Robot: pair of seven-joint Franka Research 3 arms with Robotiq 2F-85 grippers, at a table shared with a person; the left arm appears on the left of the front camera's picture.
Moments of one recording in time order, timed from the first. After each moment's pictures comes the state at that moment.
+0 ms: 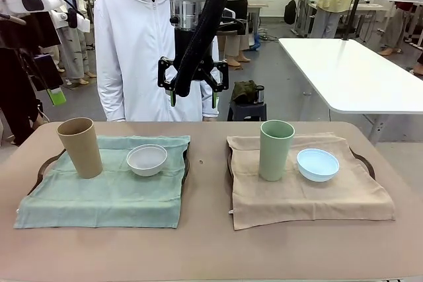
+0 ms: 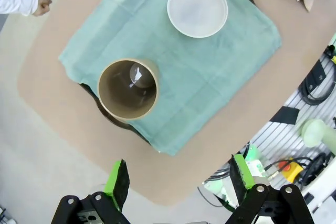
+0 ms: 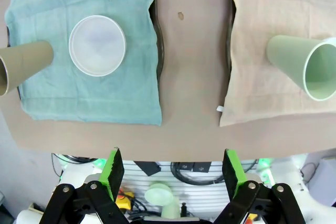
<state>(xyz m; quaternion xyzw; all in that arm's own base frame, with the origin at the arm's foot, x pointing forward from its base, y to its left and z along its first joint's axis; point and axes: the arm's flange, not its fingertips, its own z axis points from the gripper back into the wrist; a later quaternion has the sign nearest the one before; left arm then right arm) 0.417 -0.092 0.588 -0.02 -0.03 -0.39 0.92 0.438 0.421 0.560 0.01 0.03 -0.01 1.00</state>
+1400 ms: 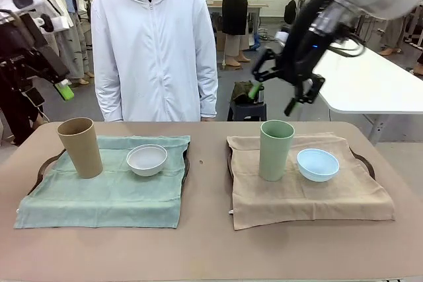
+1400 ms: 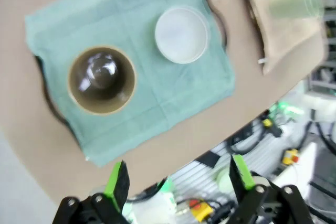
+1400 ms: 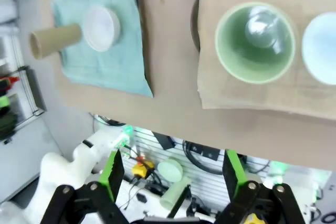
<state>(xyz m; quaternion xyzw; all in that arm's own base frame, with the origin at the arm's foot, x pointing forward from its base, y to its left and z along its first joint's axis) 0.425 -0.037 0.569 -0.21 -0.03 -0.17 0.96 0.419 0.164 0.550 0.25 0.05 -0.02 0.97</state>
